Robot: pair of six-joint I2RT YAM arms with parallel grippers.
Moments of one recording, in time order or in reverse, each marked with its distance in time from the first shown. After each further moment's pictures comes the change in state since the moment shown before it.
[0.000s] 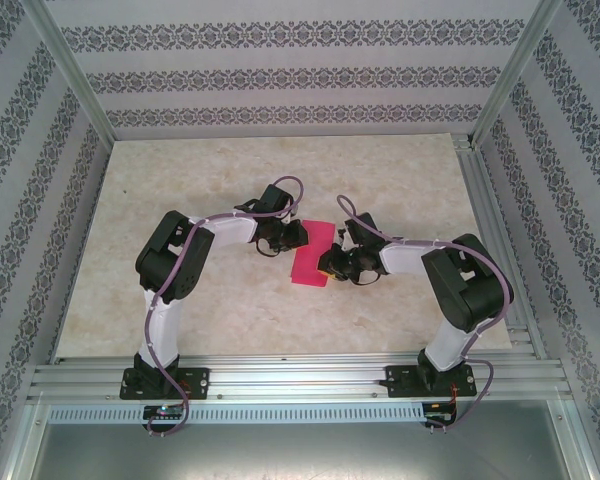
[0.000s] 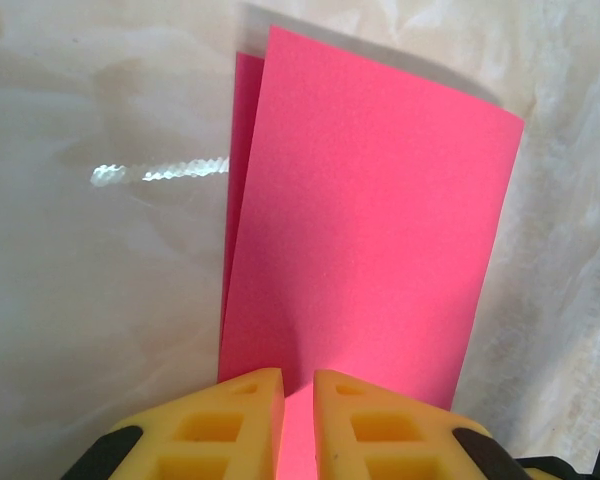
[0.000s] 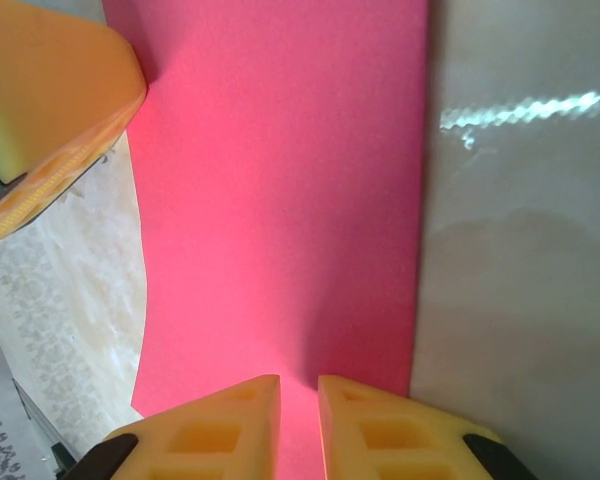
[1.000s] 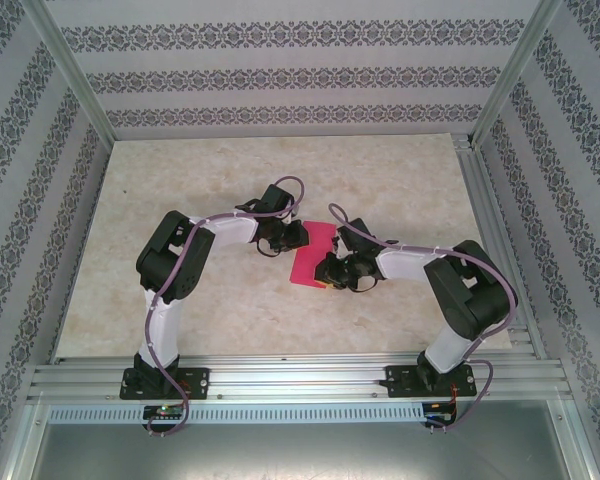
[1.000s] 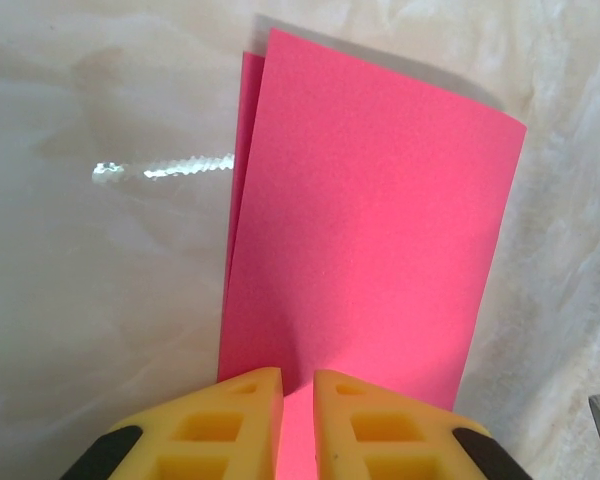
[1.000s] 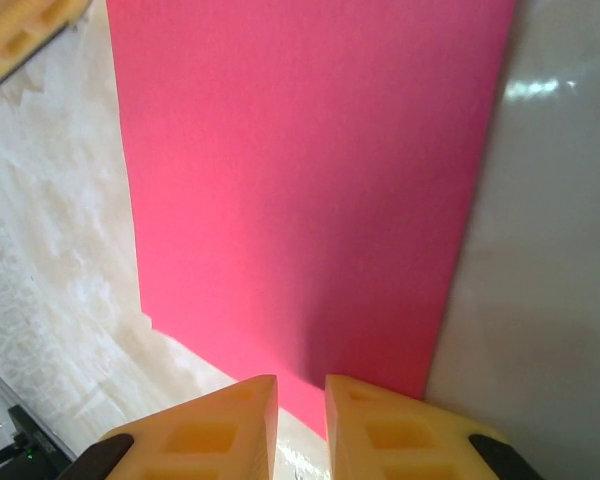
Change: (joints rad) left arm -0.005 0.002 0.007 -0.009 0.003 0.003; right arm 0.079 -0.056 -0.006 -0.109 0.032 -0.018
